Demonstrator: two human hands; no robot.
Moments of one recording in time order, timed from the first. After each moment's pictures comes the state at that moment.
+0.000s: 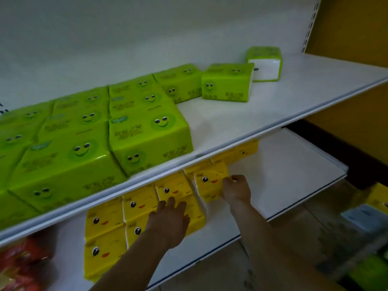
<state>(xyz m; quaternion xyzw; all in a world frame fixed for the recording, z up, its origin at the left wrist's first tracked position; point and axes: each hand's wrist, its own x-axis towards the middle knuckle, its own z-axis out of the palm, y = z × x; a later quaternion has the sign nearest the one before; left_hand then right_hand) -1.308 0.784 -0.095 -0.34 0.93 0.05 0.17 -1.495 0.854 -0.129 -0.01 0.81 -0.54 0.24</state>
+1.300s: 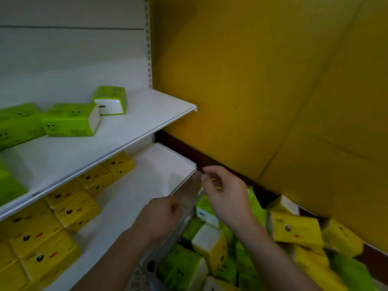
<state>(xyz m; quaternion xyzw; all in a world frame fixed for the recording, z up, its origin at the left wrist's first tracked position) -1.448 1.009 0.016 -0.06 0.96 0.27 0.04 -1.494 1.183 0.082 -0.17 0.87 -0.46 -0.08</state>
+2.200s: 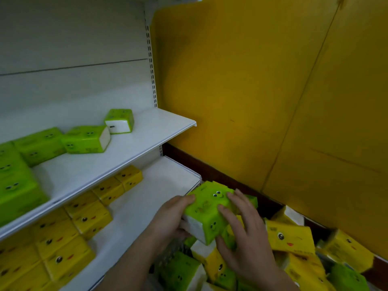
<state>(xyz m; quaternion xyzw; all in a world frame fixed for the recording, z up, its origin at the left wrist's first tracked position) -1.432 1.086 0.077 -0.21 0.58 0.78 0.05 -1.452 1.288 0.051 -0.38 0.85 -0.26 -0.25</state>
